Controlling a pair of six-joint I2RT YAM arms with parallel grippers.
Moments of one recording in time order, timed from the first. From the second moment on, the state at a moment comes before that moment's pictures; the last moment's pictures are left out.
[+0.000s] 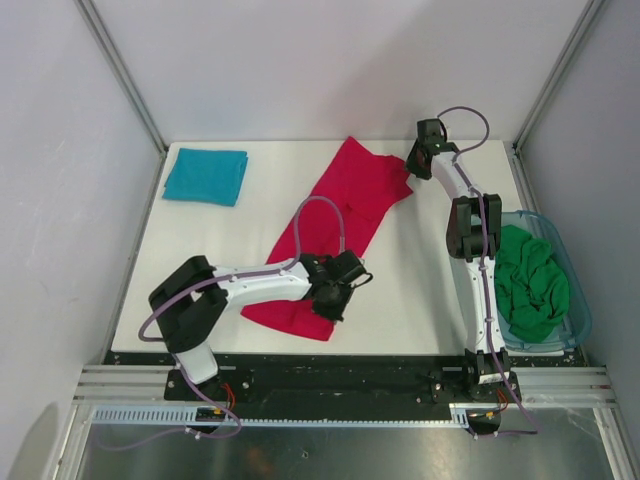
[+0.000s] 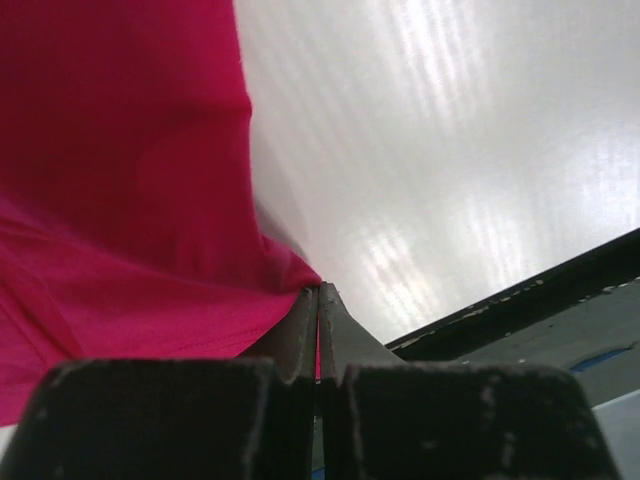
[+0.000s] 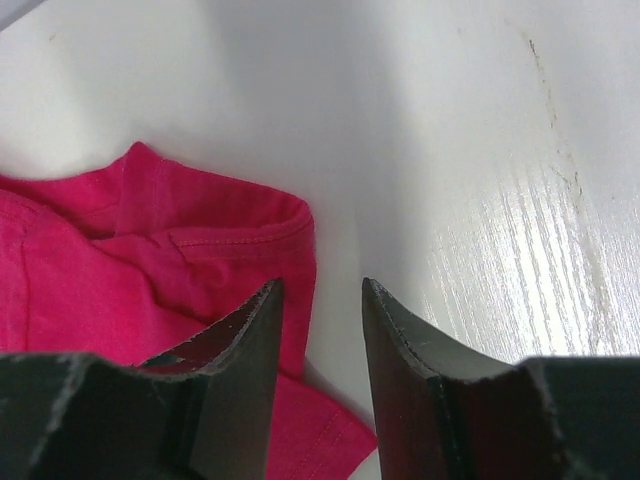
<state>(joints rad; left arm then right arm) -1.03 1.70 1.06 -0.64 0.00 -0.58 0.12 2.61 2.36 -0.58 0.12 0.52</state>
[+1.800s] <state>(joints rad) -0.97 1.34 0.82 -0.64 -0.08 -0.73 0.32 1.47 1.27 -0.59 0.09 0.81</state>
